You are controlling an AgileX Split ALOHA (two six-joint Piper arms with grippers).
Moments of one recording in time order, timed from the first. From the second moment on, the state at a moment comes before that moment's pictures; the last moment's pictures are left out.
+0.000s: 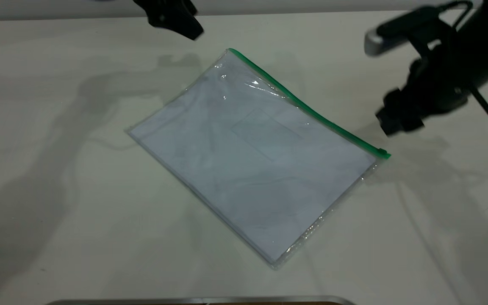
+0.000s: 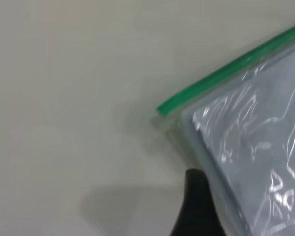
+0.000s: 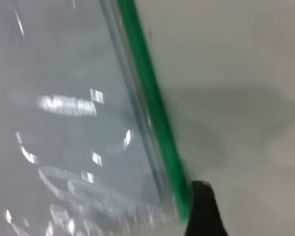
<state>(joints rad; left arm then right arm) -0.18 2.56 -2.07 -0.73 0.83 1.48 0.27 2.14 -0.91 1.54 -0.05 -1.74</state>
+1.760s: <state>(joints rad) -0.18 1.07 -1.52 0.01 1.17 0.00 0.27 0.37 -1.01 0.54 1.00 -0.45</state>
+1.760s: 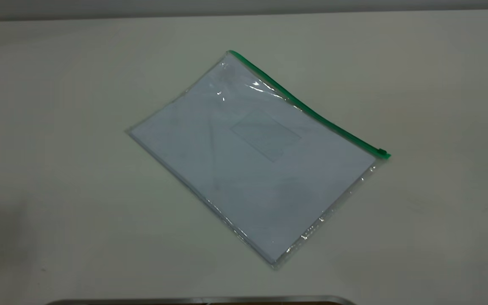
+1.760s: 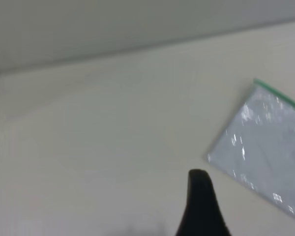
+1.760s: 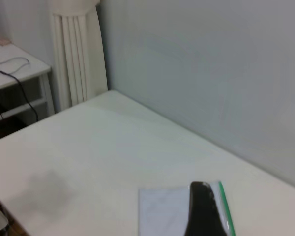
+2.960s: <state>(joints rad) -0.19 0.13 -0.58 0.01 1.17 0.05 0.27 -0.02 -0.48 0.10 1.13 -0.18</state>
